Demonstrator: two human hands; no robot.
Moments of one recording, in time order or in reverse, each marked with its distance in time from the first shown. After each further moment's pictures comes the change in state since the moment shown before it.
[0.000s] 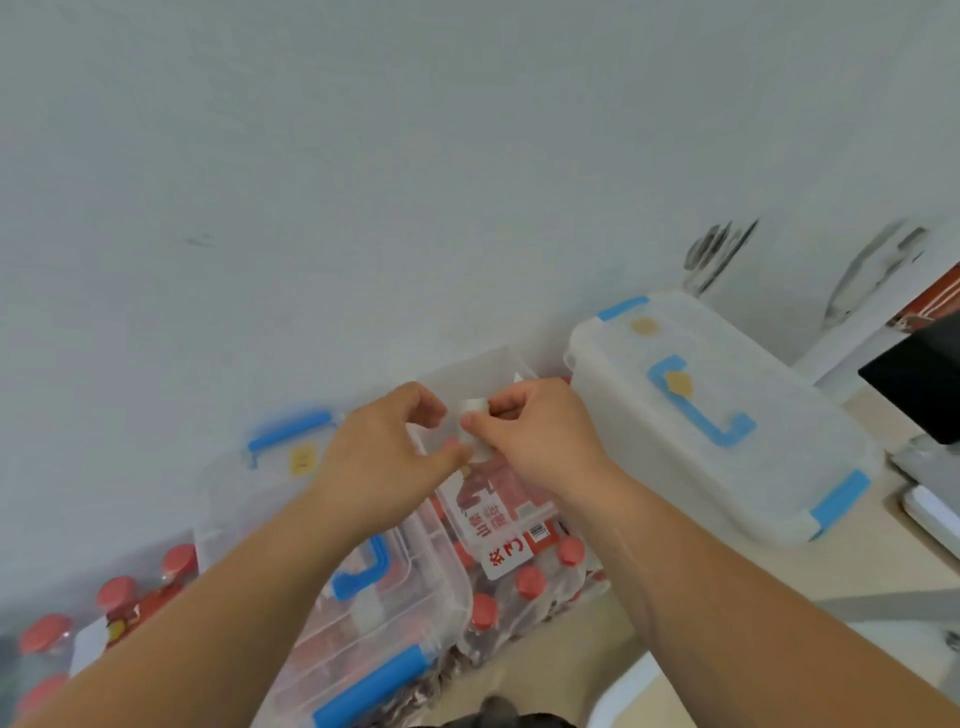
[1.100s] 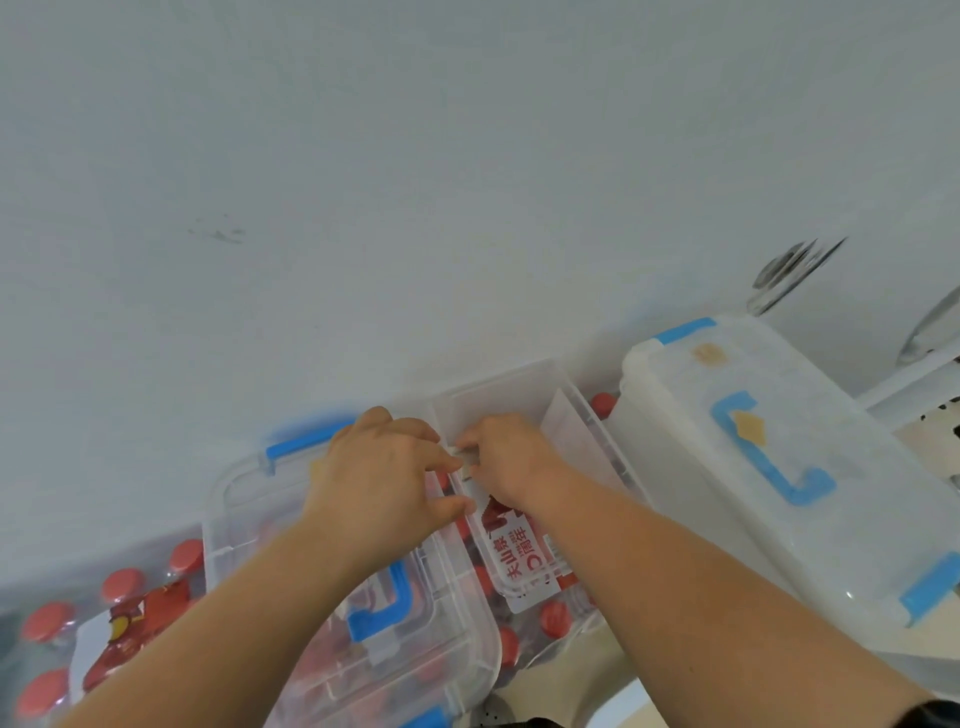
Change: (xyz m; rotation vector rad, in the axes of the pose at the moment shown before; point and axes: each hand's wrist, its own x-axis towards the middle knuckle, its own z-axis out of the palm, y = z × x) left_hand 0.022 -0.039 -0.001 0.541 -0.002 0.165; right_hand 0.096 0.052 0.079 -0.781 -0.361 -0.229
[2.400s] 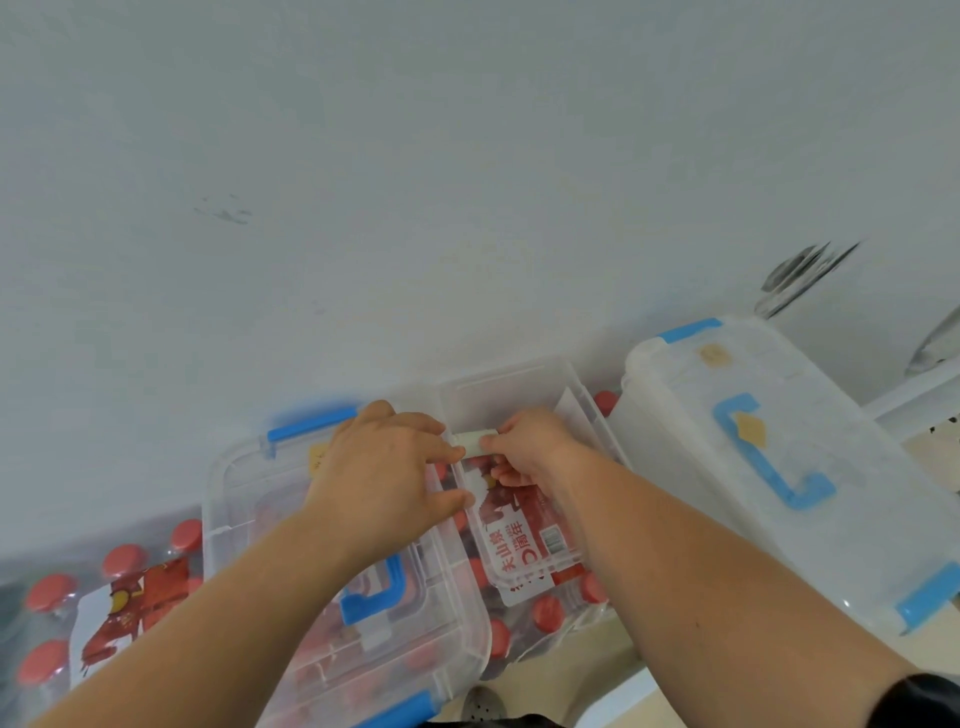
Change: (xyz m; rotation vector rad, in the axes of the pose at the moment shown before) left_hand -0.003 0.006 0.000 -0.011 -0.025 -0.034; right_hand -0.003 0.013 -0.012 0.867 -0.080 0.593
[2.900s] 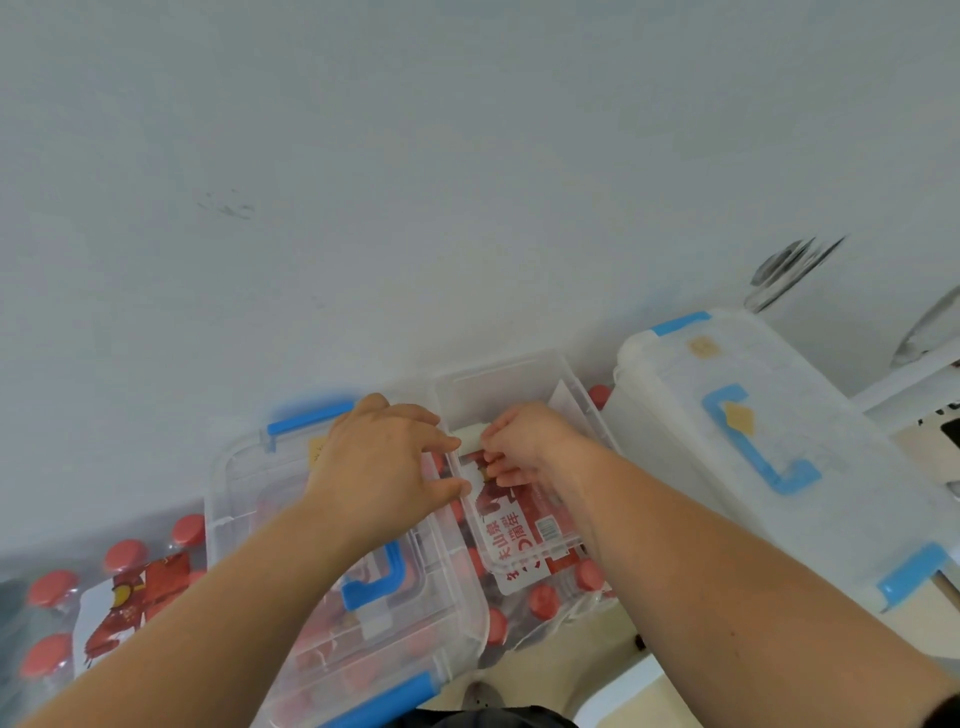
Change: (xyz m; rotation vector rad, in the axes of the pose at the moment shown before) left_hand -0.001 -0.001 0.002 -0.017 0.011 -0.020; right_hand -0.017 -0.001 -0.005 -0.034 -0.057 0.003
